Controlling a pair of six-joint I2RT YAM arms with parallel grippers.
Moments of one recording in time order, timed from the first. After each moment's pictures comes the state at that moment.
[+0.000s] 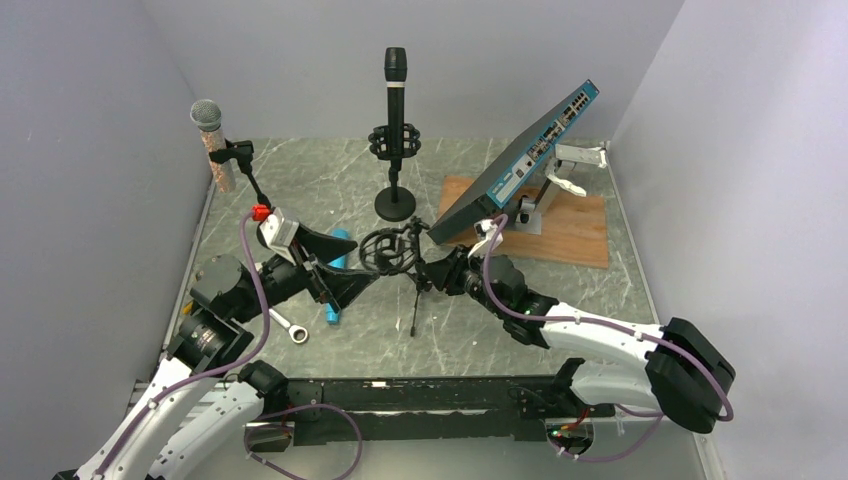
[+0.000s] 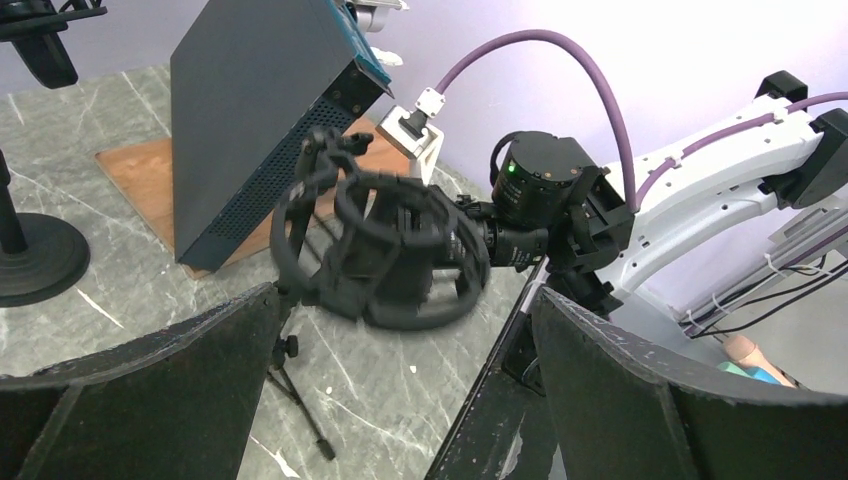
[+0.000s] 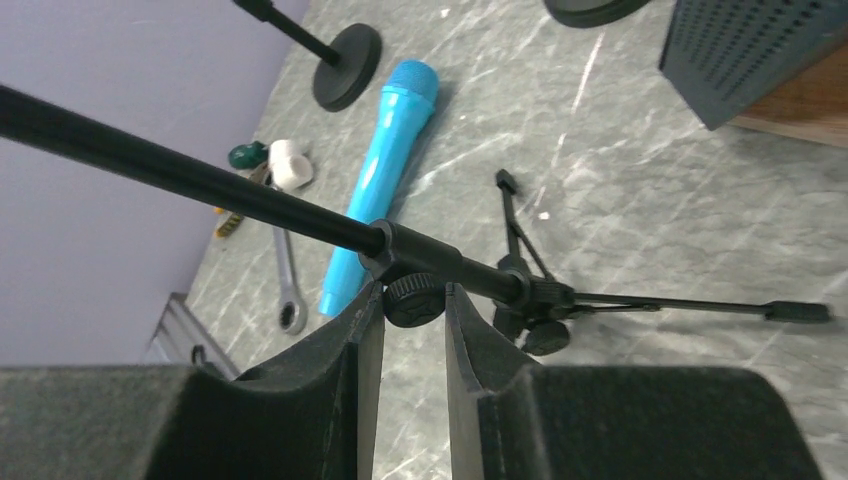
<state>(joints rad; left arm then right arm) -0.57 0.54 0.76 -0.12 0.45 -0.44 0.87 1.15 0.47 0.44 0.15 0.76</state>
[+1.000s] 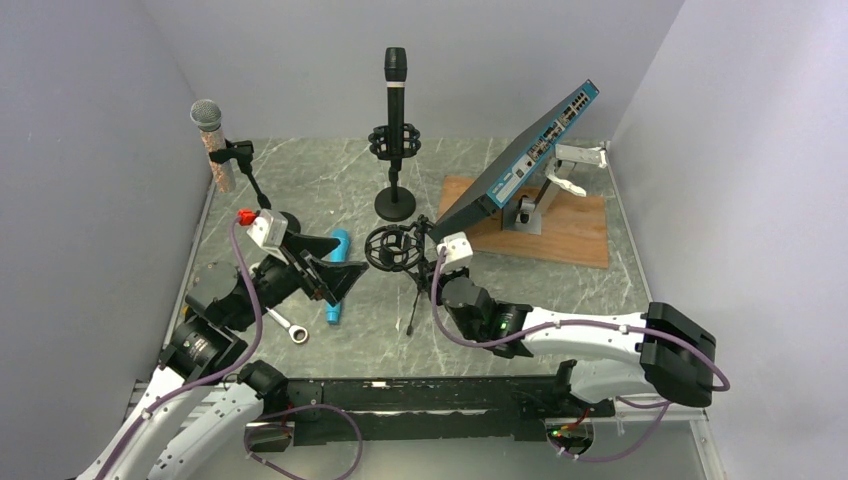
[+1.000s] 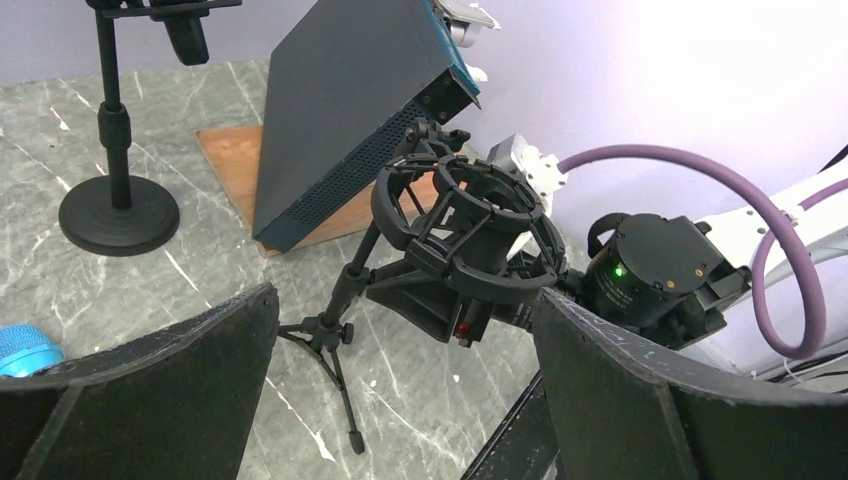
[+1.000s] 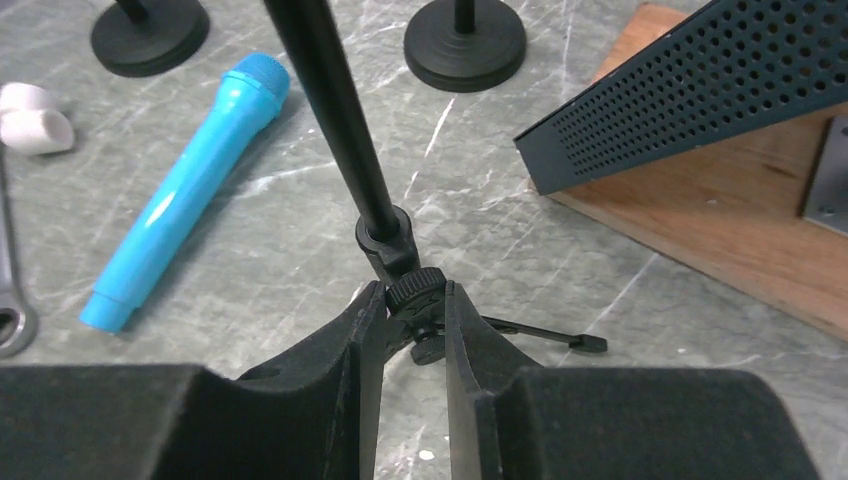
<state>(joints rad) -0.57 0.49 0.76 -0.21 0.27 -0.43 1.15 1.24 0.58 0.32 0.69 0.32</state>
